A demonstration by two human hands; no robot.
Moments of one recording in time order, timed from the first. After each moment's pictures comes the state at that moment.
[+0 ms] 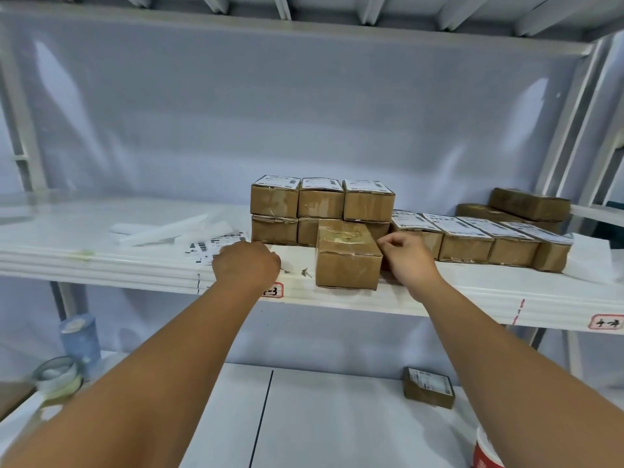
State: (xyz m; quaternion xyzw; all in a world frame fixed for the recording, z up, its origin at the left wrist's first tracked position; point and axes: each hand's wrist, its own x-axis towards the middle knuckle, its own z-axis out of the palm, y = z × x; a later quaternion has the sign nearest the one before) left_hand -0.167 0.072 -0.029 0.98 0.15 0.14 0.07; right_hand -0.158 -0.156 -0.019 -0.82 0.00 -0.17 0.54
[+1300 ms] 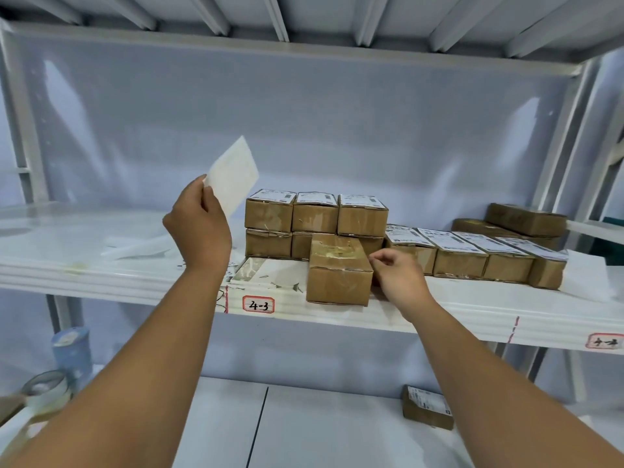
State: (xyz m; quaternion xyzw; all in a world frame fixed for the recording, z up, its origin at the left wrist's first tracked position) left_hand -0.180 0.094 0.020 0.67 0.11 0.60 0.42; right_hand -0.164 -0.155 -0.020 -0.82 -0.03 -0.19 0.54
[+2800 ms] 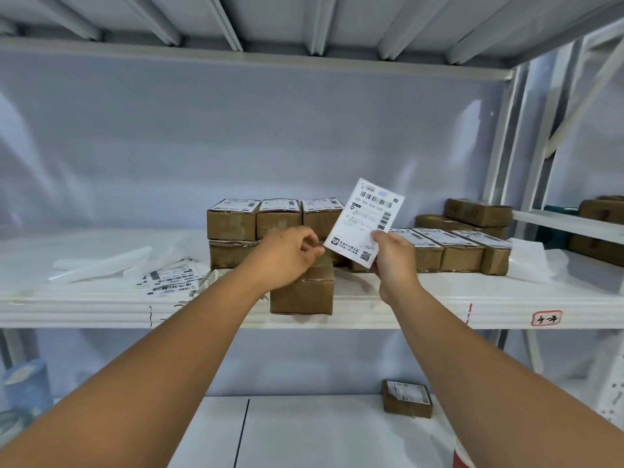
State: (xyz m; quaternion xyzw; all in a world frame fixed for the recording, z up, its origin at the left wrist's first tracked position) left_hand -0.184 -0.007 0.025 0.92 -0.21 0.19 0.28; right_hand -0.174 -0.176 0.007 -0.58 0.03 -0.23 0.78
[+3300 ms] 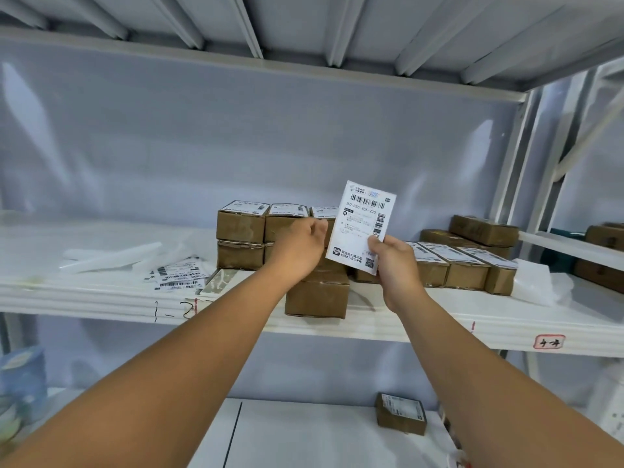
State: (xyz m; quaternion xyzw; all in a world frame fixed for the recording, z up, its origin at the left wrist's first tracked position) left_hand -0.178 -0.025 0.035 0.86 -0.14 0.24 0.42; right_hand -0.181 -0.171 0.018 -0.66 -0.02 -0.20 0.73
